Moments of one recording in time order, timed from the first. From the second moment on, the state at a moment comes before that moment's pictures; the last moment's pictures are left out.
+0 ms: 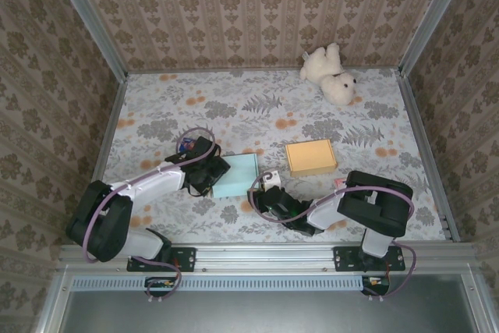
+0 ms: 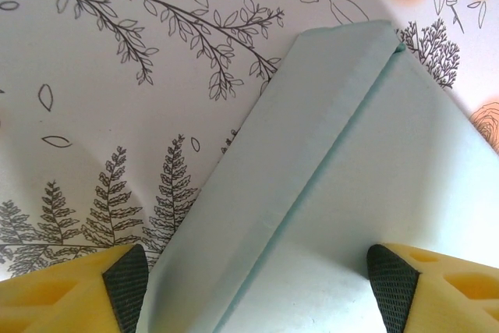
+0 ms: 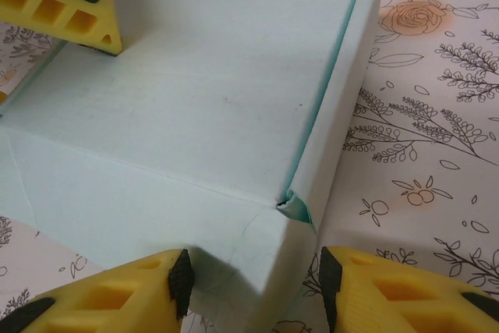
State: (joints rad) left arm -0.61 1.38 0.68 -0.44 0.03 -1.31; right arm 1.09 1.73 0.47 0.69 0.45 0.56
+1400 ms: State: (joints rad) left arm -0.60 1.44 0.70 -0.34 0.02 -1.32; right arm 0.86 1.75 0.60 0.51 0.34 0.49
